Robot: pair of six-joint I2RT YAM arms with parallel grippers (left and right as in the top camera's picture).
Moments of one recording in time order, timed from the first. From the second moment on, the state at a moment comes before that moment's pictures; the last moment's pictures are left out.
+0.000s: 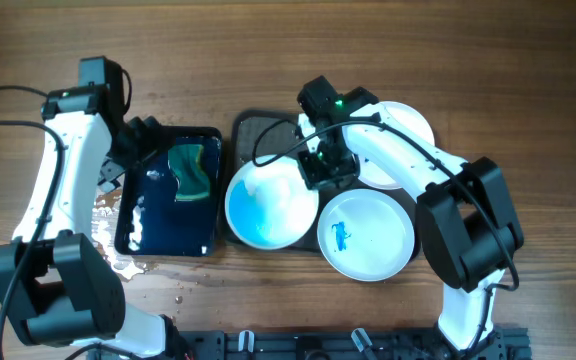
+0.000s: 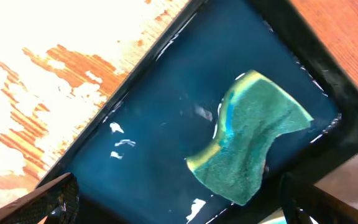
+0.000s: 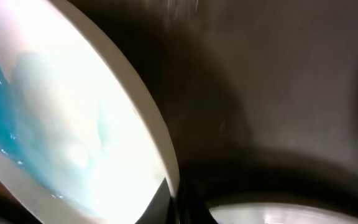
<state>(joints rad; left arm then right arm) 0.12 1.70 1.36 -1.14 -0.05 -0.57 0.54 2.03 1.50 -1.08 -0.30 0.20</state>
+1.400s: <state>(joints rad) 0.41 1.70 1.36 -1.14 0.00 -0.56 0.81 2.09 2.02 -1.04 -0.02 0.34</state>
